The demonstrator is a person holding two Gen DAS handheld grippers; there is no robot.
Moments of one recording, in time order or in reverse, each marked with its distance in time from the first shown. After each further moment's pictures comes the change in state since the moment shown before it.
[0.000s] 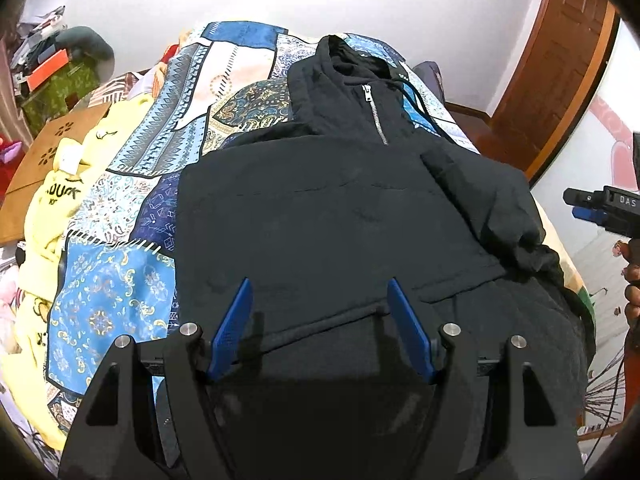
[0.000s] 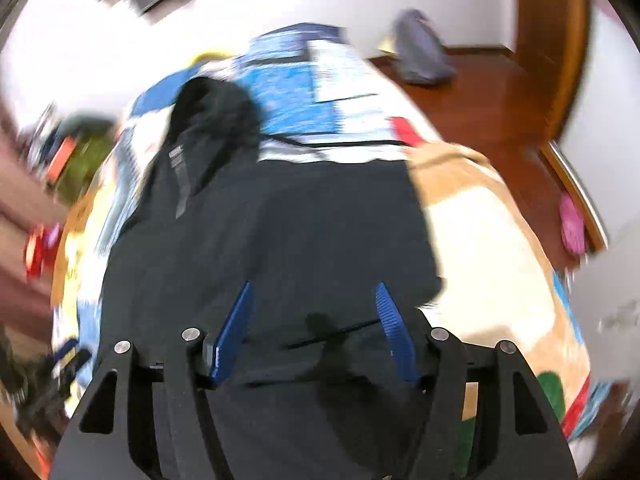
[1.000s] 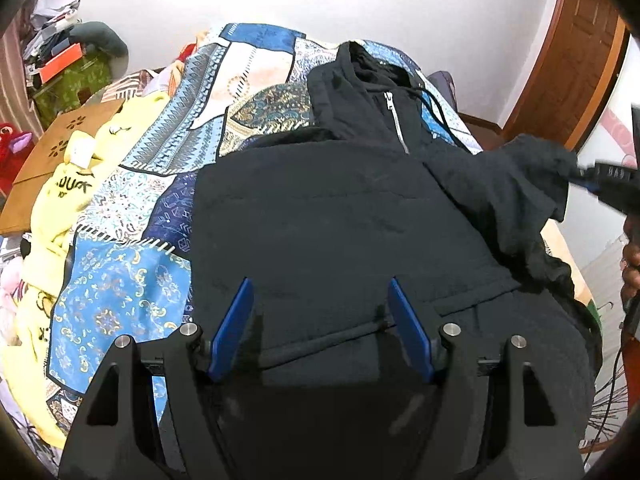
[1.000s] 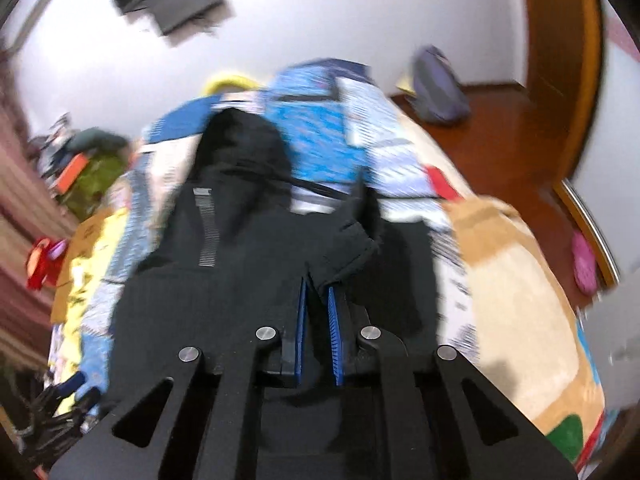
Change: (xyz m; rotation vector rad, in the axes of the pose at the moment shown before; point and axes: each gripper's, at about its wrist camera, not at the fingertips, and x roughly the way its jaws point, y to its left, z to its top) left arm 0.000 0.020 -0.001 -0.036 -0.034 0.021; right arm -0.006 0.080 0.021 -0.135 -0.147 0.061
